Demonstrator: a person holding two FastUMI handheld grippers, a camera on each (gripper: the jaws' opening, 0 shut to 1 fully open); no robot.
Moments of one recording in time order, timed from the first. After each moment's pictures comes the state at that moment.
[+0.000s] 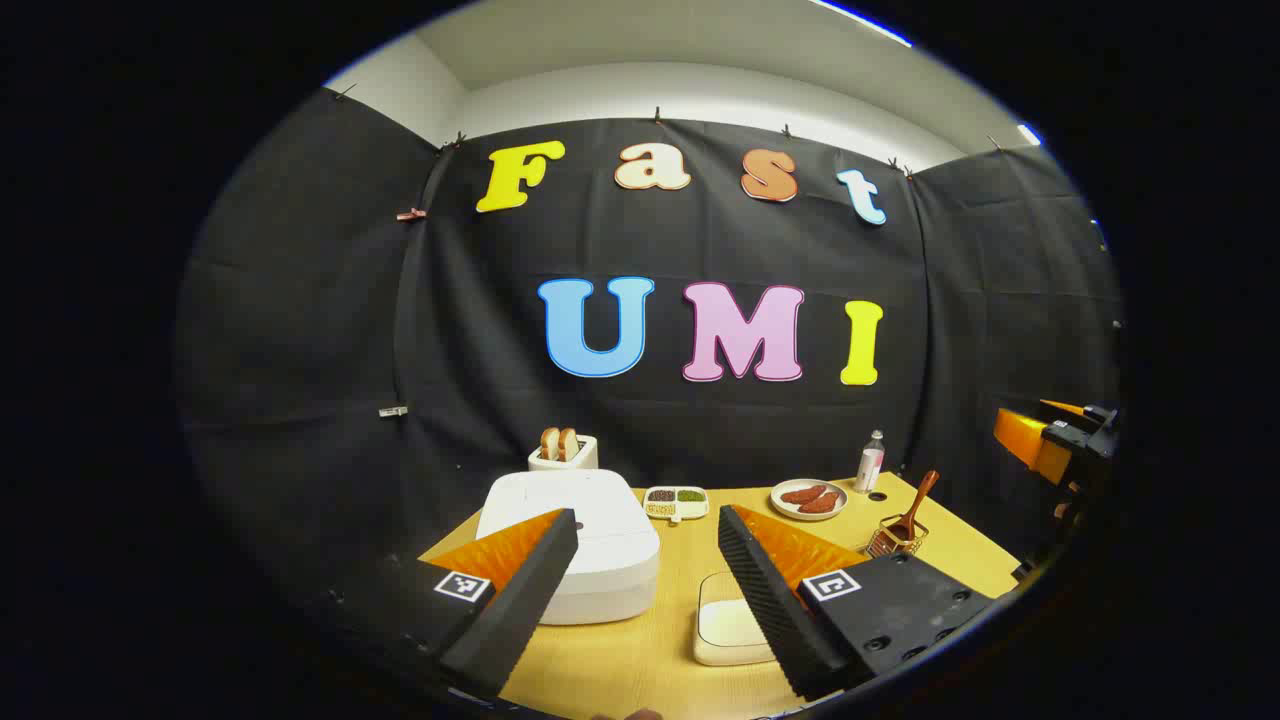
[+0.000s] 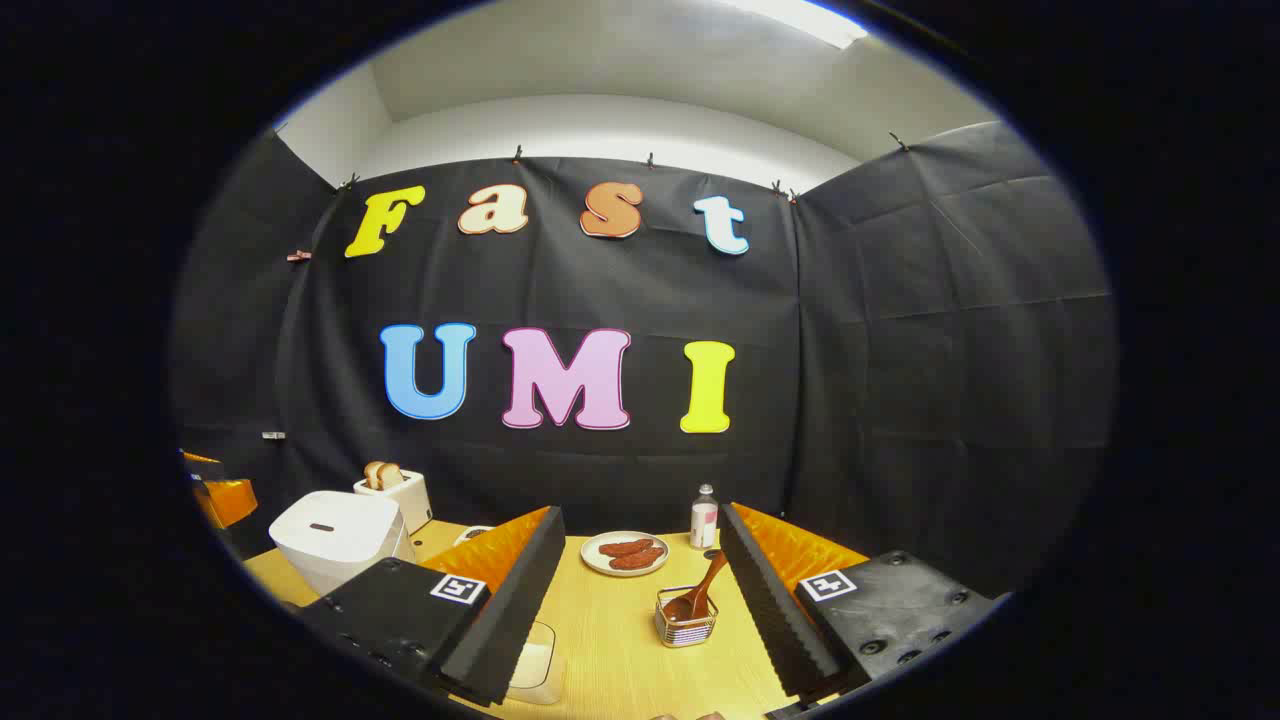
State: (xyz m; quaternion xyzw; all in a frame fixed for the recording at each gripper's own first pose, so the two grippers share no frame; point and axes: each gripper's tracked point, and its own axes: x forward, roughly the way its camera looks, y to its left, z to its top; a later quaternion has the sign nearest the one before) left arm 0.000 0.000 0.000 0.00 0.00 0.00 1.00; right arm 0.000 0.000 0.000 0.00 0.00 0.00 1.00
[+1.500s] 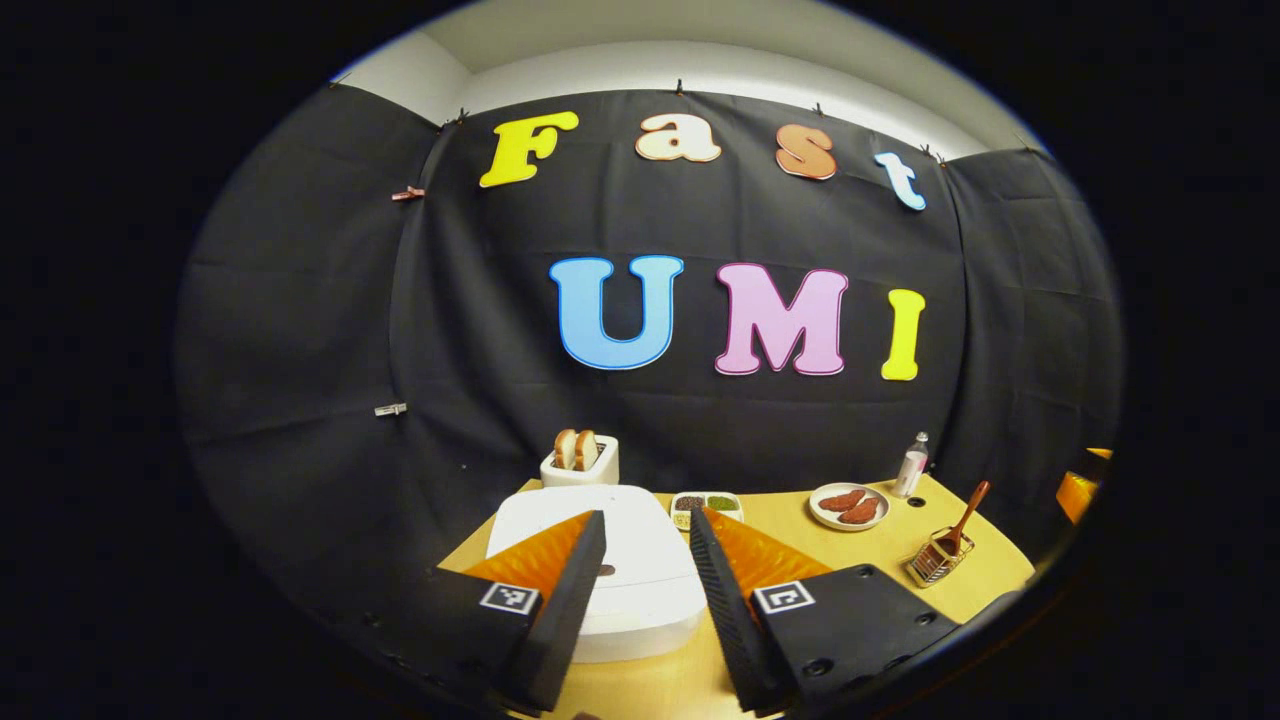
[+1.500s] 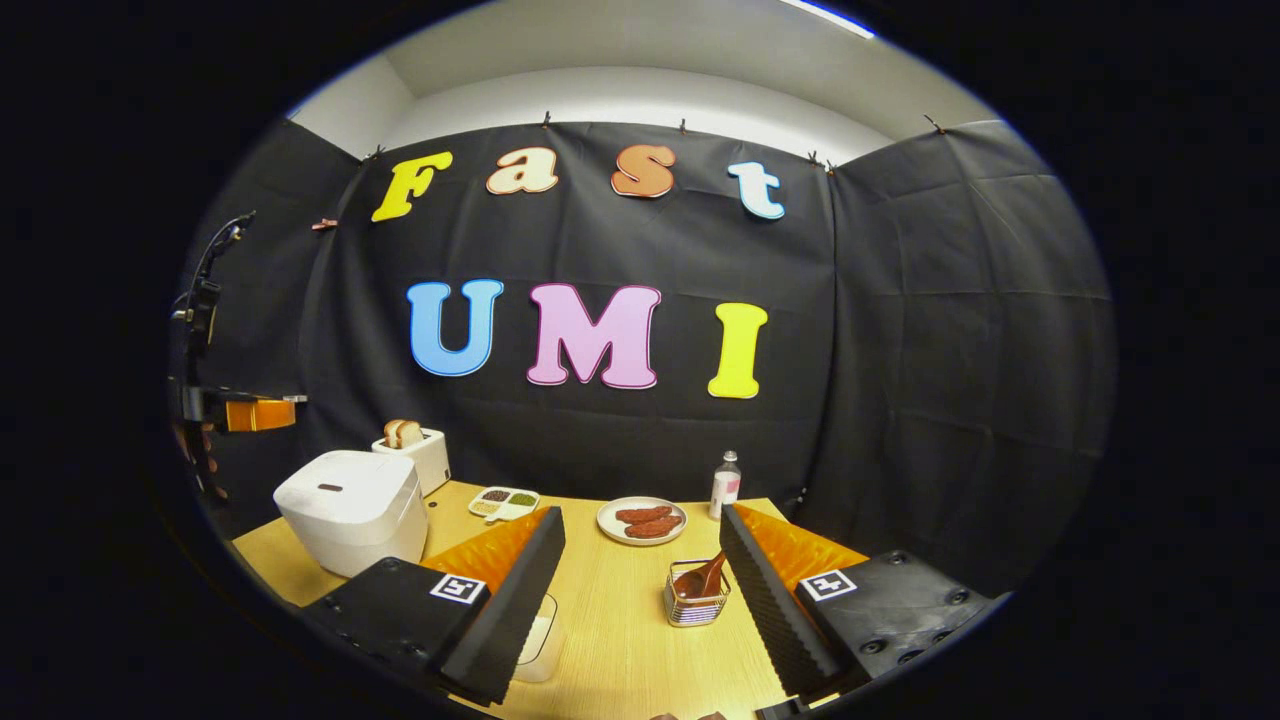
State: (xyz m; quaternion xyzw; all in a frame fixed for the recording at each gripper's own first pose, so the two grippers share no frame) left arm 0.116 0.066 0.010 -0.01 0.04 0.03 1.00; right arm 0.006 0.006 -0.037 -0.03 0.06 0.05 1.00
